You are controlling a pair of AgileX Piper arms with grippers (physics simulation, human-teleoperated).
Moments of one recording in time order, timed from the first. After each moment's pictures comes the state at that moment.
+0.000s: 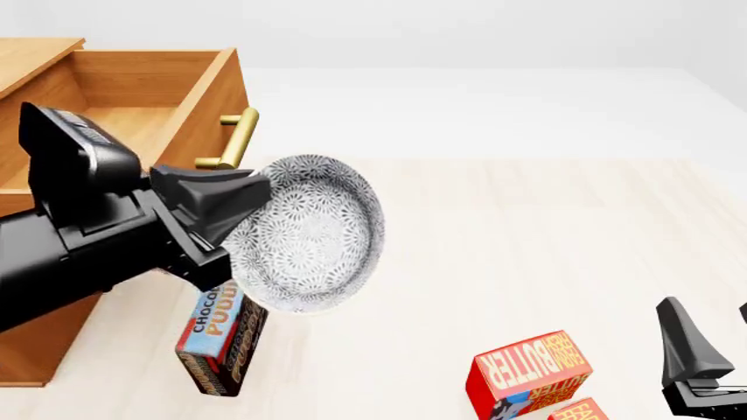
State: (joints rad) left arm -0.74 0.84 -0.73 0.18 -0.08; right arm 0.00 0.01 0.00 0.00 0.00
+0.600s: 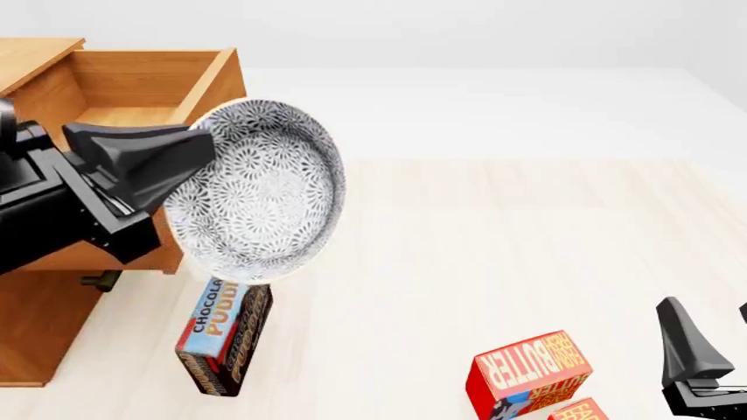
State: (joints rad) left arm -0.69 0.74 -0.80 0.26 -0.06; right arm 0.00 0.01 0.00 0.00 0.00
